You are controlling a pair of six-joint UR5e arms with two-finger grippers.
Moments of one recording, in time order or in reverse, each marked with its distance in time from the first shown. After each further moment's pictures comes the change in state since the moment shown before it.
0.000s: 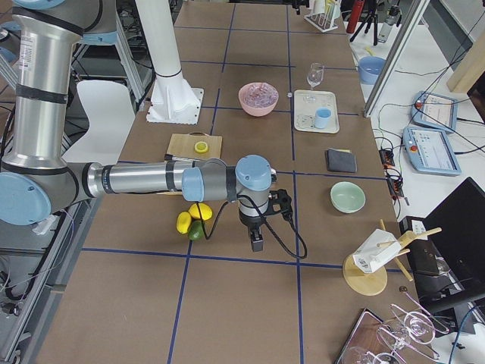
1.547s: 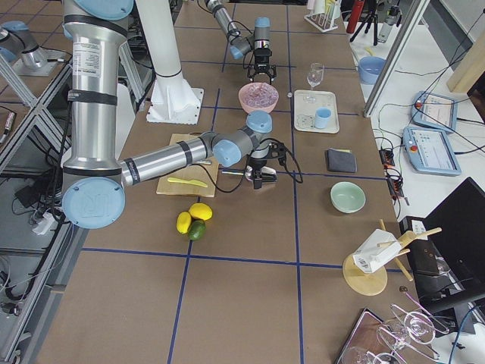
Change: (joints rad) left arm 0.793 -0.237 0.107 -0.830 0.211 -0.096; right arm -0.500 0.133 0.069 0.199 -0.118 0.682
